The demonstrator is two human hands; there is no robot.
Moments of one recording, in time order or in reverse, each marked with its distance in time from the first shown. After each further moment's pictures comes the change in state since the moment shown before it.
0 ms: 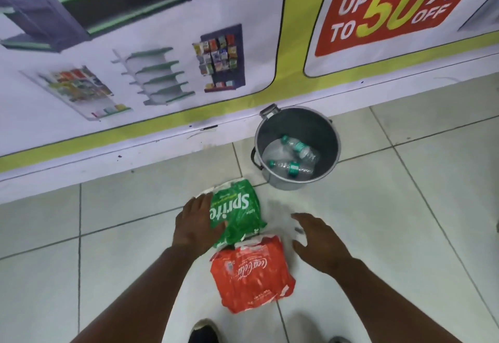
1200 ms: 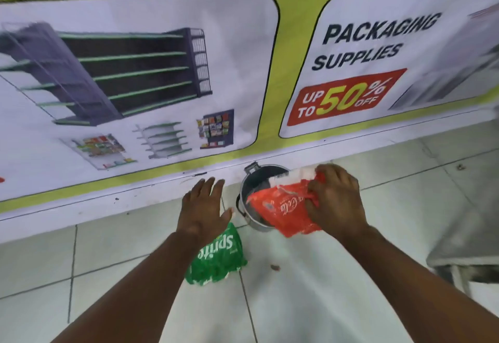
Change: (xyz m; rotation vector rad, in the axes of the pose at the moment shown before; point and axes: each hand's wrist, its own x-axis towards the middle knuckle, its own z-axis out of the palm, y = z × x) left_hand -0.004 0.109 -0.196 0.046 0.151 0.224; right_hand -0.023 -0.128 -0.272 -0.548 0.537 -0.033
